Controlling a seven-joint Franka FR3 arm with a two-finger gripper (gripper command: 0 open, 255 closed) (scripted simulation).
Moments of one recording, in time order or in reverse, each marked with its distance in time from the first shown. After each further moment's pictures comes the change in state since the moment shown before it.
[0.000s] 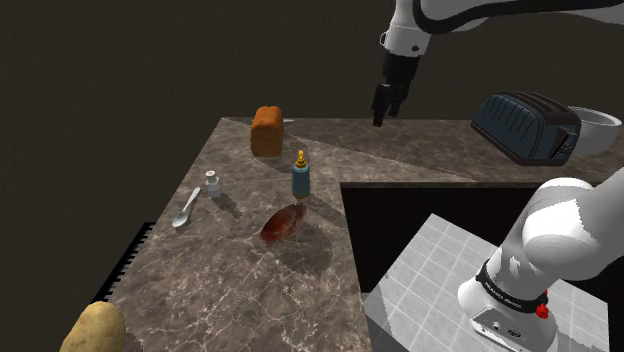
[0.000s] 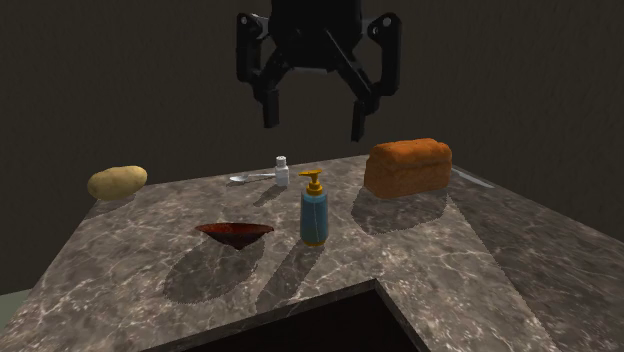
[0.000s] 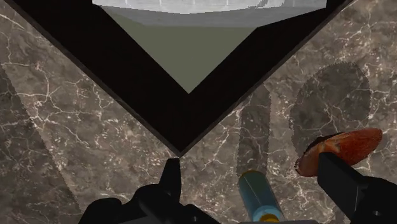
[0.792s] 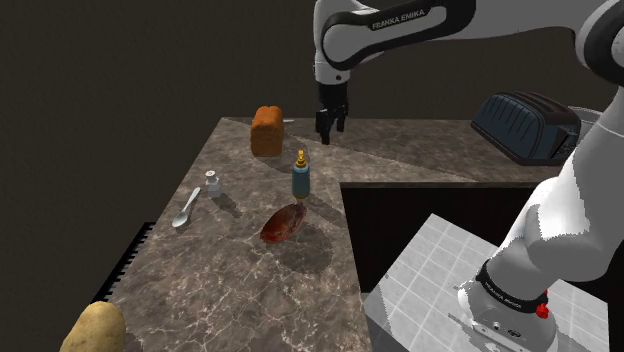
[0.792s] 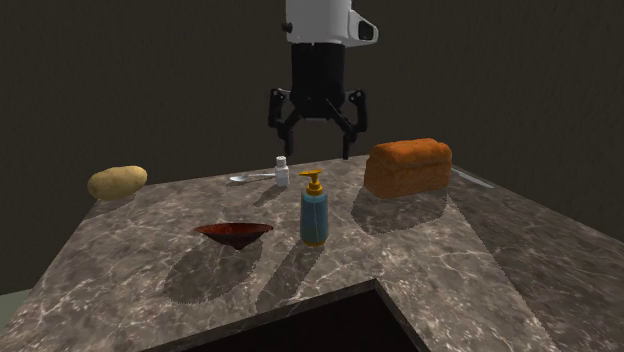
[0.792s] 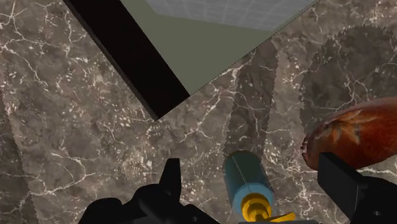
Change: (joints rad) arm 0.053 0.507 0.070 0.333 -0.055 0.049 -0.006
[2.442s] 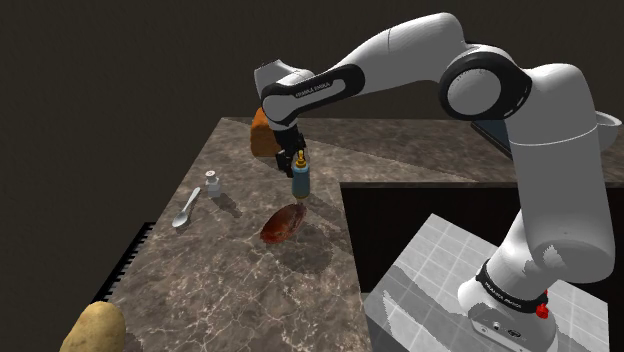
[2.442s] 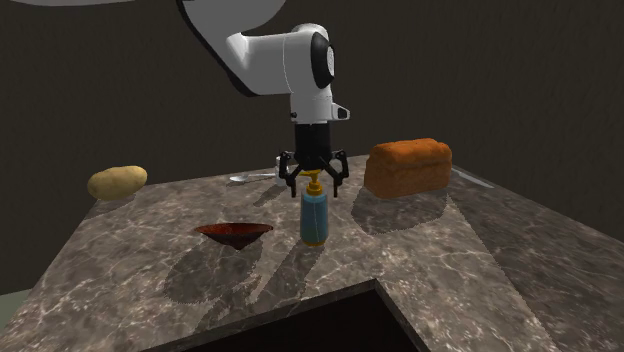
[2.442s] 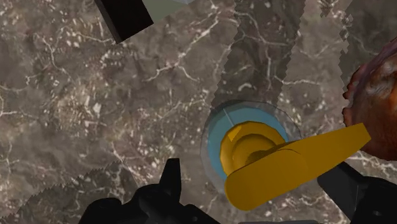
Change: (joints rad) arm 0.070 0.557 0.031 0.437 -0.102 -0.017 -0.013
